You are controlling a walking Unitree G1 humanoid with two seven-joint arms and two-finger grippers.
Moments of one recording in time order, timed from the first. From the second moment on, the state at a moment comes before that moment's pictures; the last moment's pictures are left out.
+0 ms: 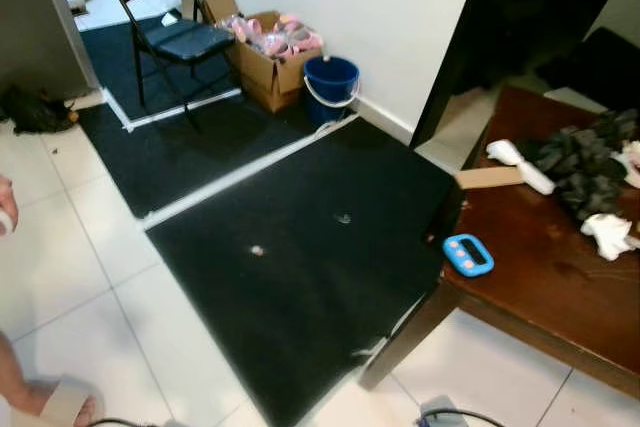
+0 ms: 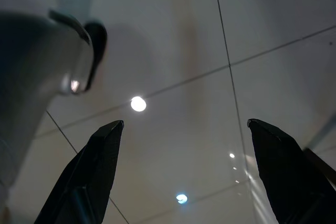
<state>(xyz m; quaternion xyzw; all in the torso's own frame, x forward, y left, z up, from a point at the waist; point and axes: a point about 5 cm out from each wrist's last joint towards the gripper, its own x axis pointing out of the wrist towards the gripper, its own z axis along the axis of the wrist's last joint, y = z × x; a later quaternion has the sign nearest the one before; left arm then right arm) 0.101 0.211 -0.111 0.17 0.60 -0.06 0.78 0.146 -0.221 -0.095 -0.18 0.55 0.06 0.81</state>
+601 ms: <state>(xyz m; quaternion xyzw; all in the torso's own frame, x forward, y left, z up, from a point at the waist) 0.105 0.209 -0.111 0.17 0.59 -0.06 0.79 0.140 -0.228 -0.096 -0.19 0.56 0.06 0.80</state>
